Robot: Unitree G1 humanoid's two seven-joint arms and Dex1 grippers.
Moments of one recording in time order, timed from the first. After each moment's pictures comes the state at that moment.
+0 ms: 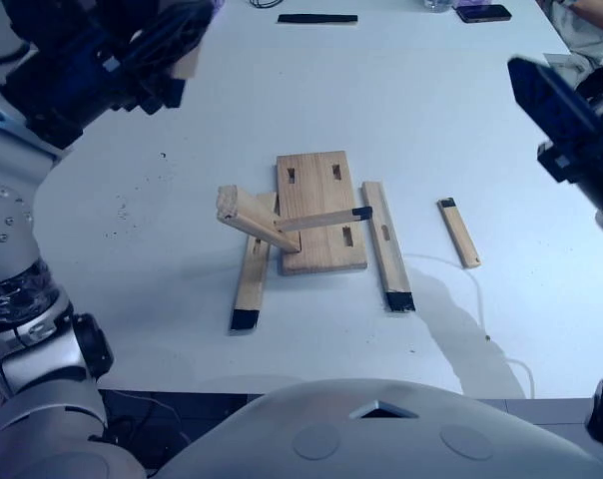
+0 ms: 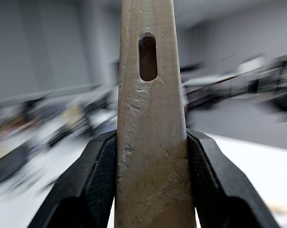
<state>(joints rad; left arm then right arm) -0.51 0.74 0.39 -0.46 -1.06 0.75 -0.66 -0.19 -0.73 -0.40 -0.53 1.62 0.72 0.30</state>
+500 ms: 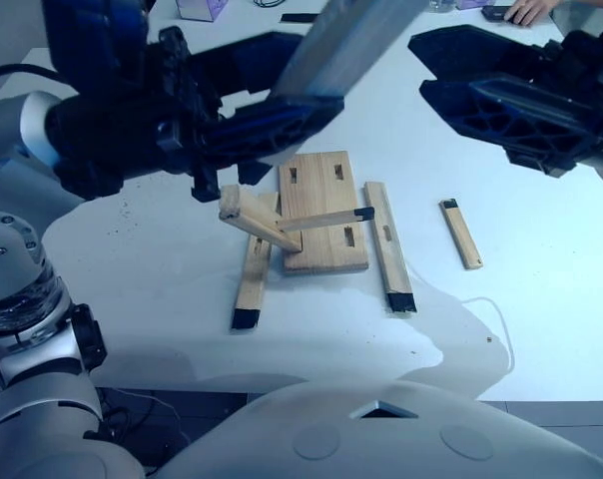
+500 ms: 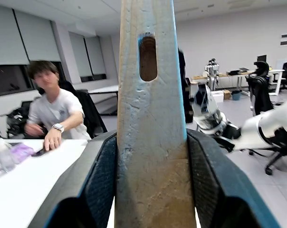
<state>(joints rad) -0.49 0.79 0.28 -0.62 -1.38 0.85 -0.68 -0.59 -0.84 -0.19 -0.47 1.66 0.89 0.53</state>
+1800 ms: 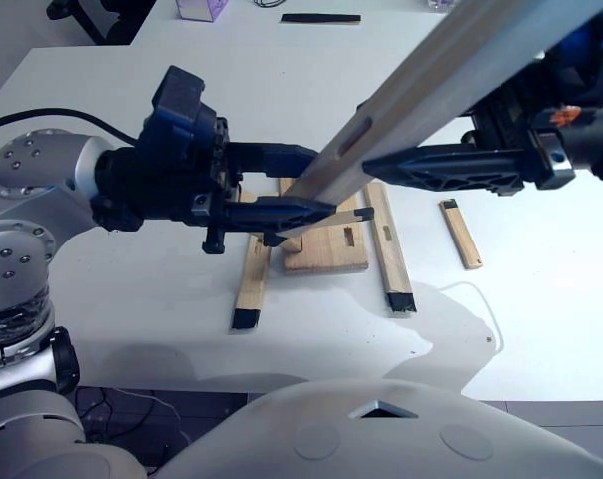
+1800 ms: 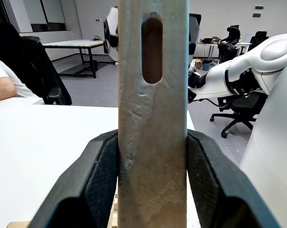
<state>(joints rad) -0.42 0.89 0.17 -0.60 -1.28 0.86 -0.88 -0.71 -0.86 -0.08 -0.52 1.36 0.94 0.79</state>
